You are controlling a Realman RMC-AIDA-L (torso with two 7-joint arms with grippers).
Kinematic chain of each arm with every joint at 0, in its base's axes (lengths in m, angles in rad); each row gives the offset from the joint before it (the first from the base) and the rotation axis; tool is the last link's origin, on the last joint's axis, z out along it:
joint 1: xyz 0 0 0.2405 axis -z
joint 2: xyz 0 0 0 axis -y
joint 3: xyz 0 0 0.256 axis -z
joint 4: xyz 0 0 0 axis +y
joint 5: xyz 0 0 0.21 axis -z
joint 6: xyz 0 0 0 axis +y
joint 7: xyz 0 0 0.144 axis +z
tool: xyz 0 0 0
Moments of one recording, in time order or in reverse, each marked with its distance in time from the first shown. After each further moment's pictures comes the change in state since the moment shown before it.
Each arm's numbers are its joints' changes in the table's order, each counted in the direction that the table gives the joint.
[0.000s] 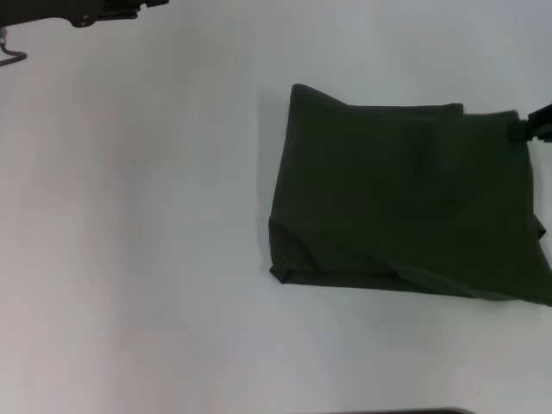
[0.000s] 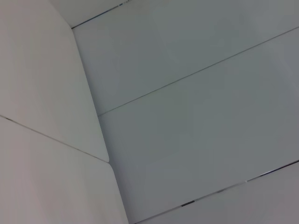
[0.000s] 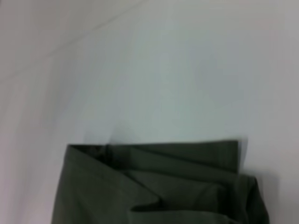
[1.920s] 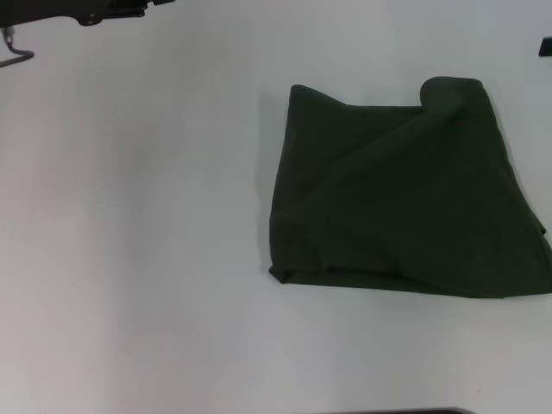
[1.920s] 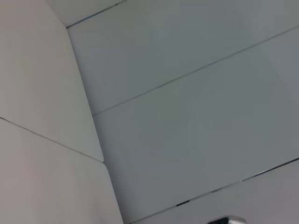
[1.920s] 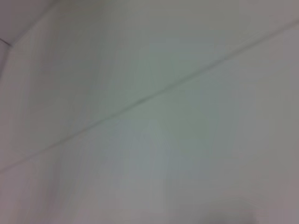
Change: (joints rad) left arm 0.003 0.012 0.000 0.003 0.007 0.001 0.001; right arm -0.016 0.032 -0.062 -0.033 -0.072 0.120 0.055
